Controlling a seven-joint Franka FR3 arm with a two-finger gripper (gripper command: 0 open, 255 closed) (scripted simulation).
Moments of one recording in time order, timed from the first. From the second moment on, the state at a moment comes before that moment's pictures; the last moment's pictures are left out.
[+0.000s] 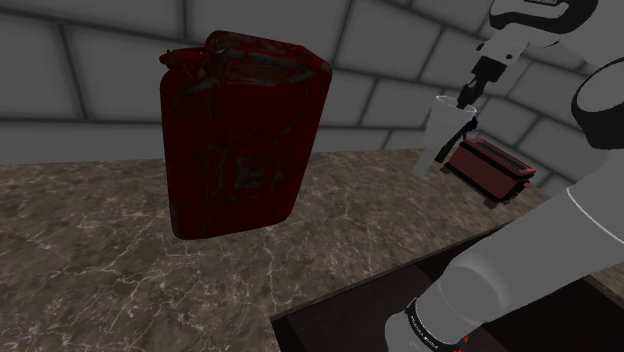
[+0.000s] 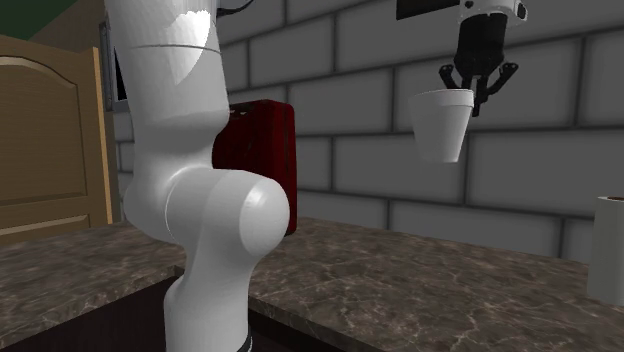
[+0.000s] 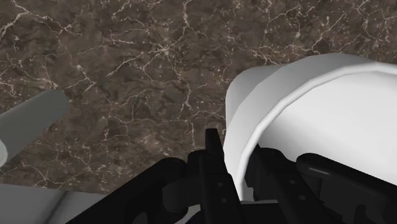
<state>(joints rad) -0.13 -0.18 -0.69 -1.65 -0.04 1.49 -0.83</state>
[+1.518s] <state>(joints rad) -0.46 0.43 -0.85 -1.18 0.39 1.43 -1.24</state>
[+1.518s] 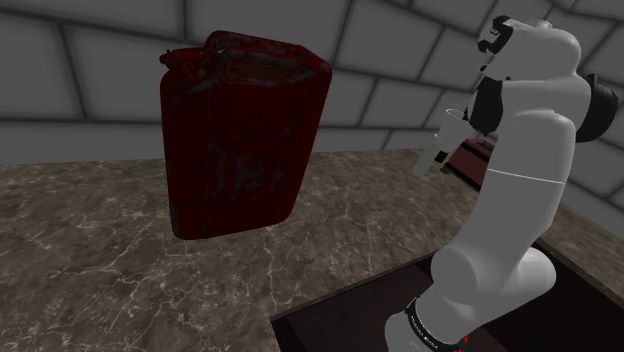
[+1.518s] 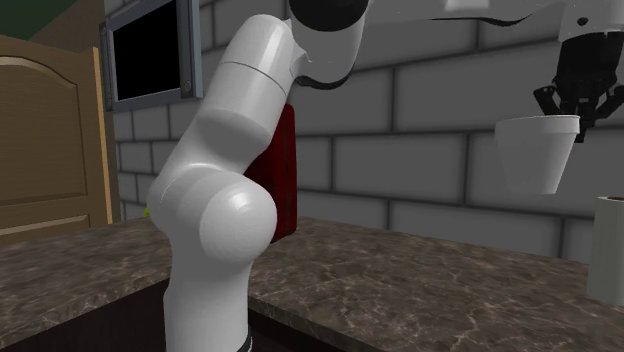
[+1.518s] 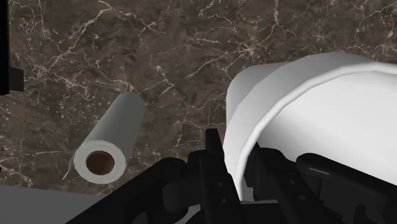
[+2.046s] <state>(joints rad) -0.41 0.40 -0.85 -1.33 0.37 1.56 -1.25</state>
